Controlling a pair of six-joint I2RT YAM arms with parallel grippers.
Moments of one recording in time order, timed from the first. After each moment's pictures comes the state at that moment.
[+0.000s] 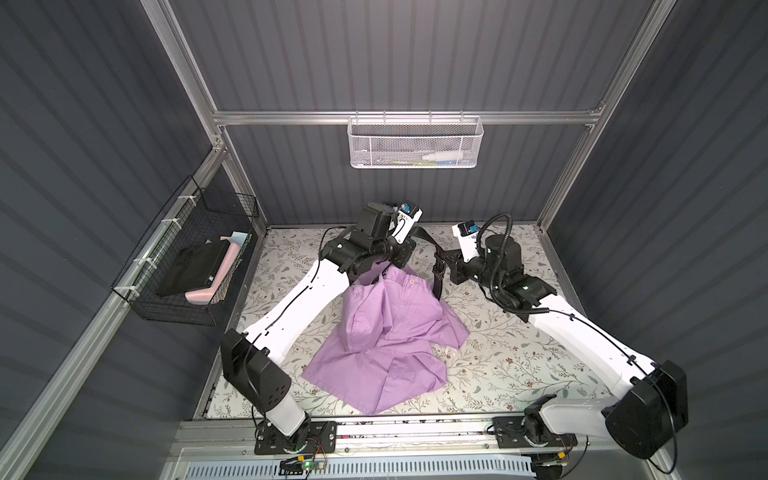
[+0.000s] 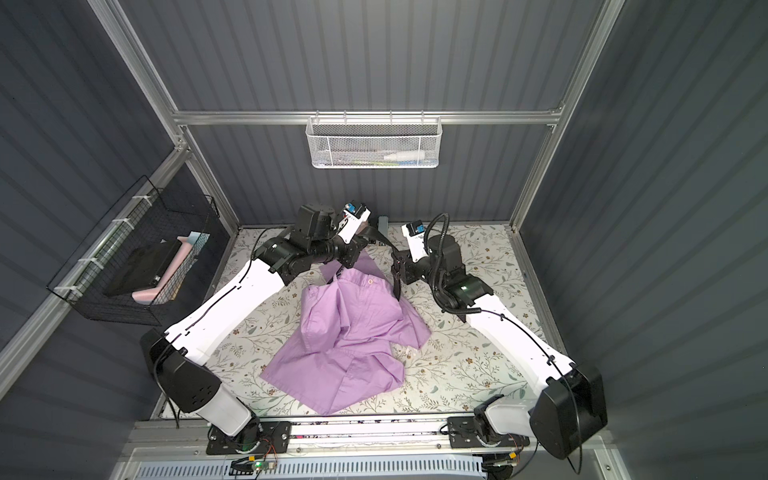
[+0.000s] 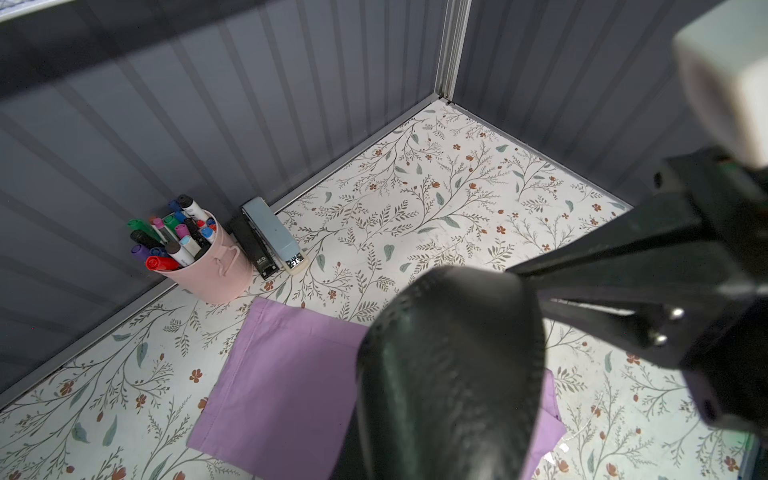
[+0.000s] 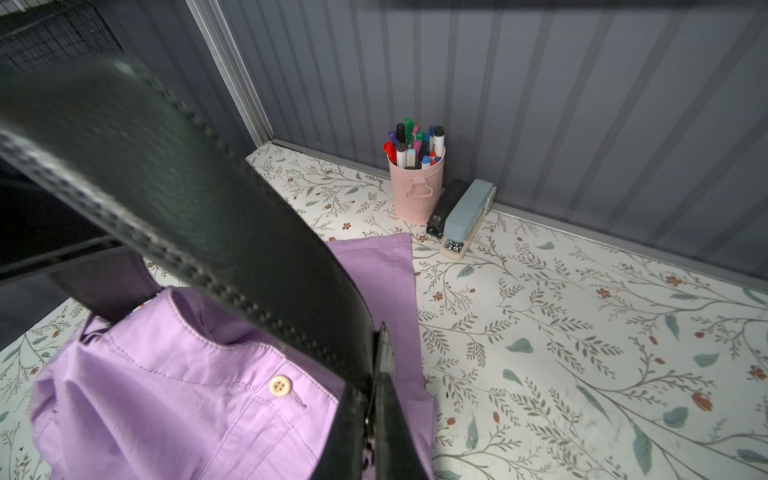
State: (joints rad) left arm -0.63 1.61 1.66 -0.58 0.15 0.11; right arm 0.52 1.28 1.08 -0.16 -0.14 0.06
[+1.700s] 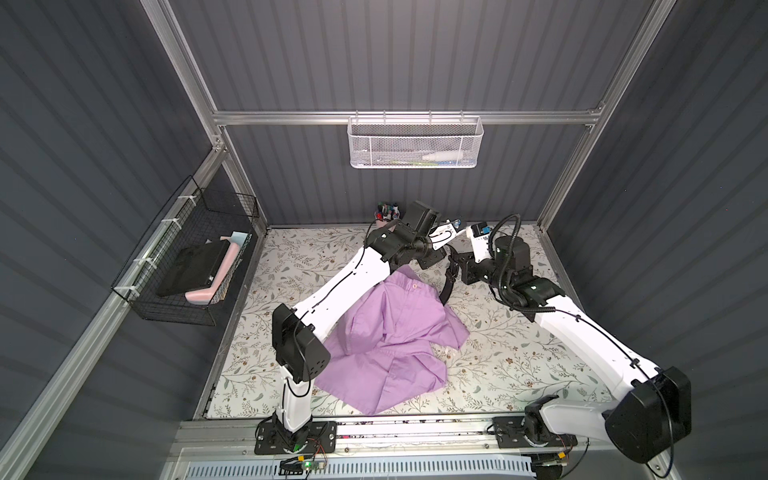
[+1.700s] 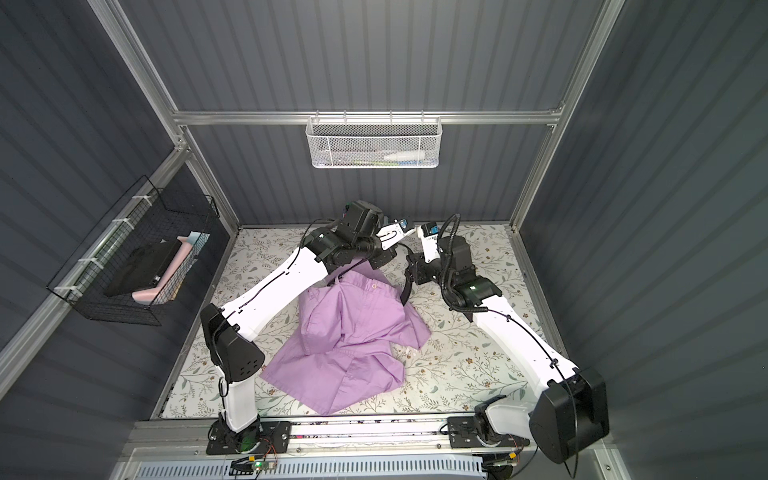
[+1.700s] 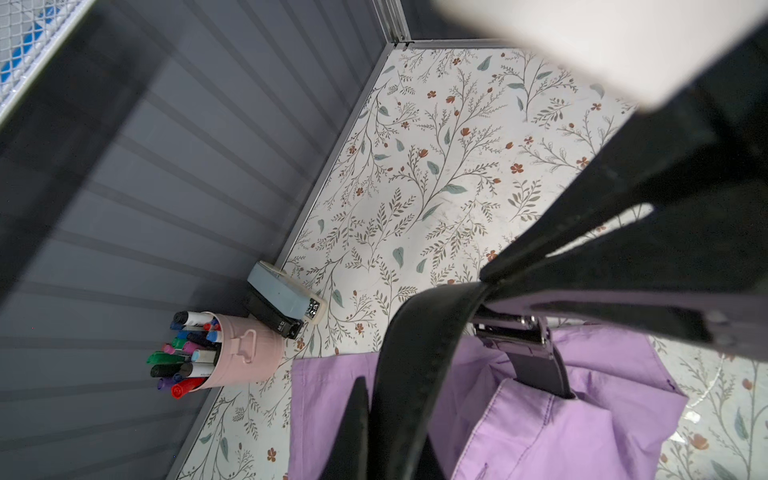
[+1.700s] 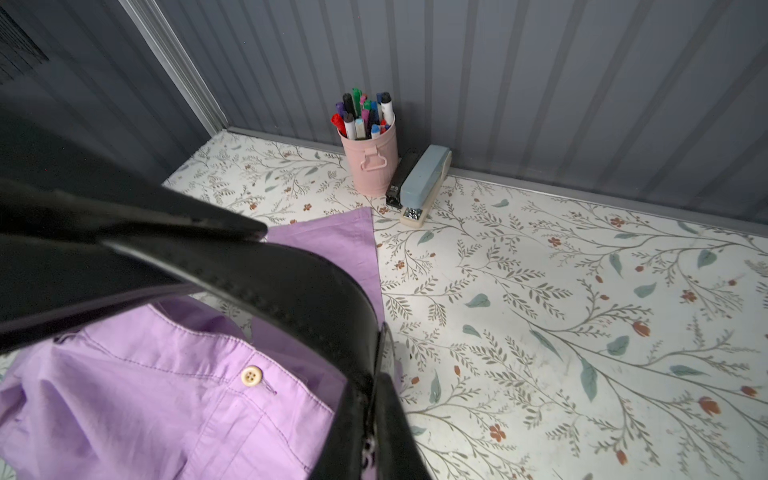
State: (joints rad) left arm -0.78 1.93 2.06 -0.77 0.02 0.49; right arm 0.42 1.28 1.05 -0.20 -0.16 0.10
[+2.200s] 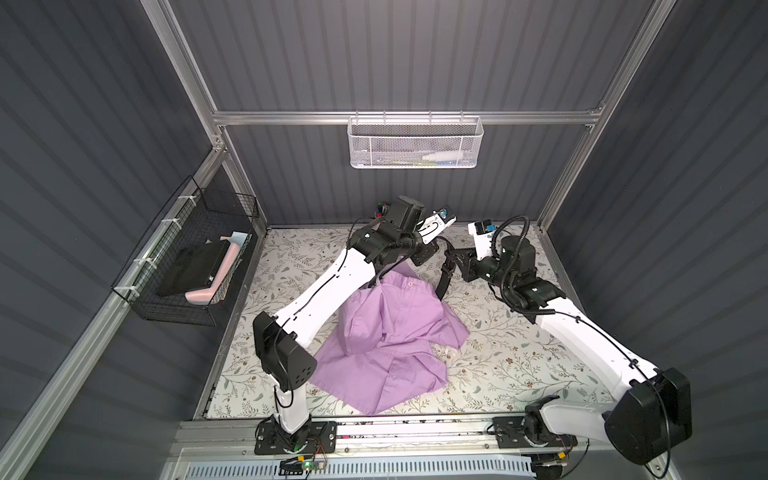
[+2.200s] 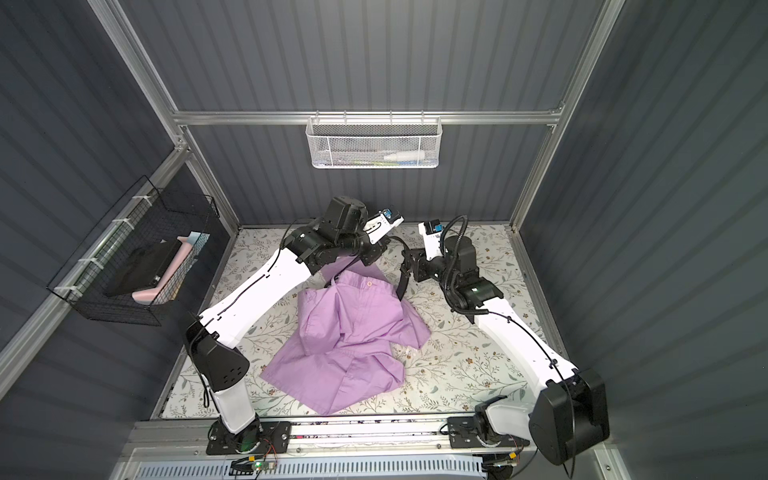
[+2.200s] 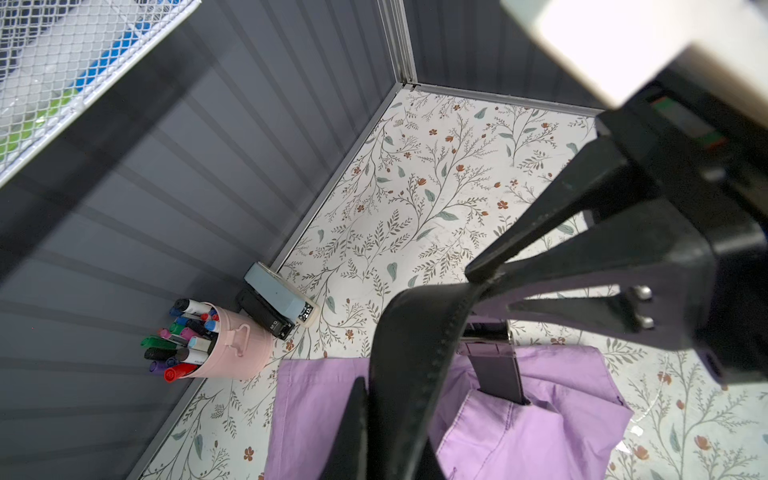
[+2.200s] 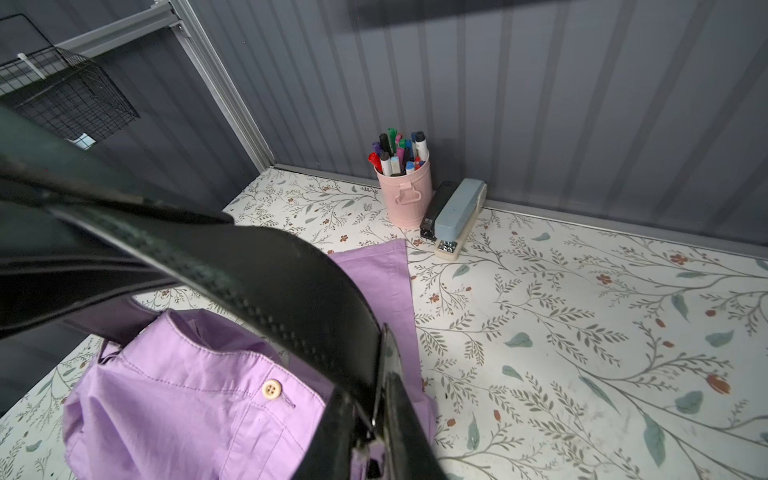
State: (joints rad) left arm -0.74 1.82 1.98 -0.72 0.10 0.39; right arm 0.40 1.28 1.01 -0.07 -0.27 0.15
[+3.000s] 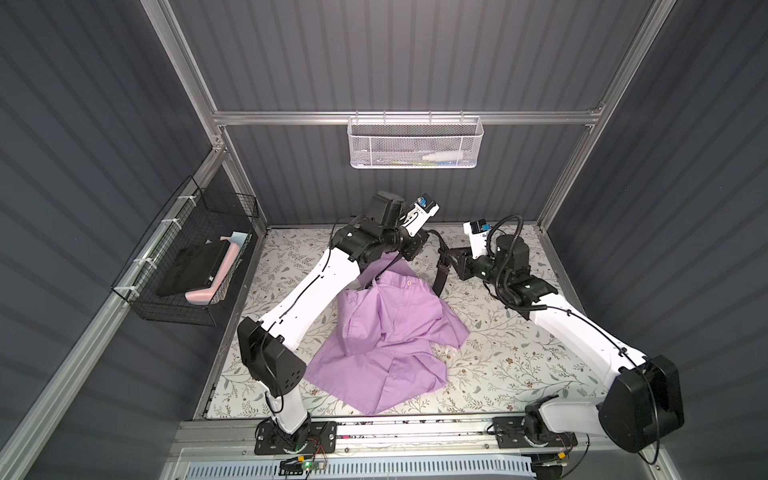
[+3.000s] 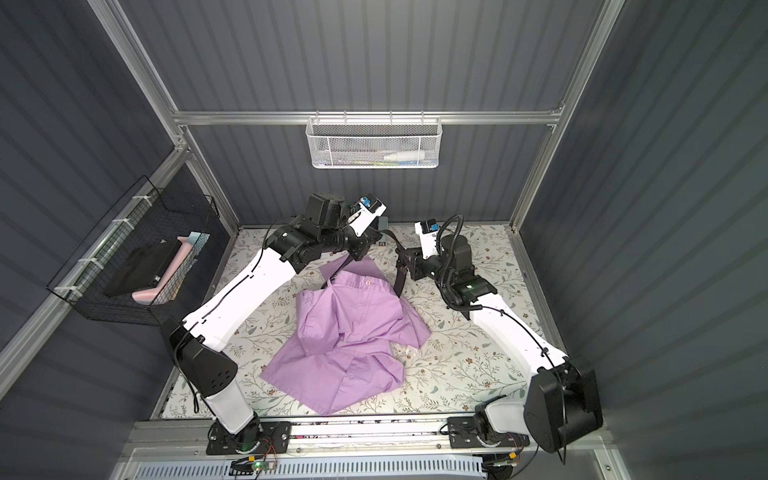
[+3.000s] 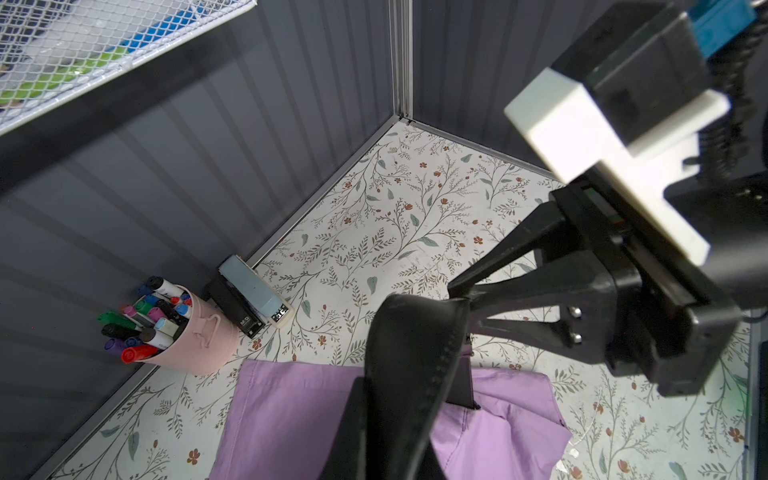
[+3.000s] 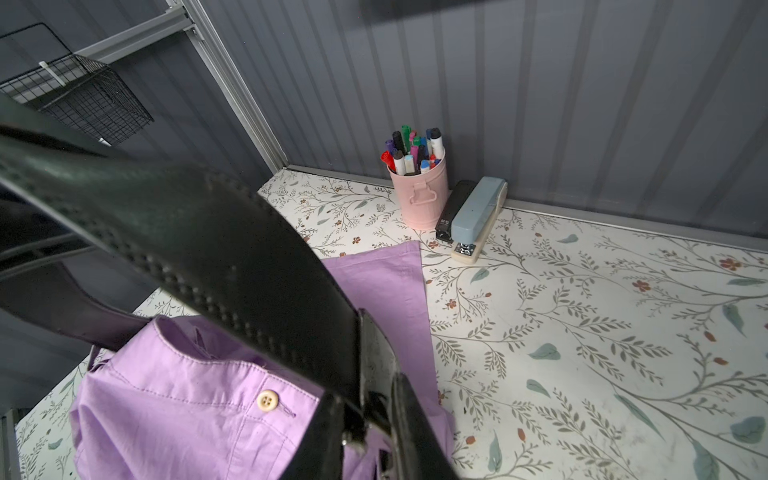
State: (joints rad) left arm -0.65 1.75 1.89 -0.65 0.25 0.22; right arm 0.39 1.34 1.01 -0.02 -0.31 0.17
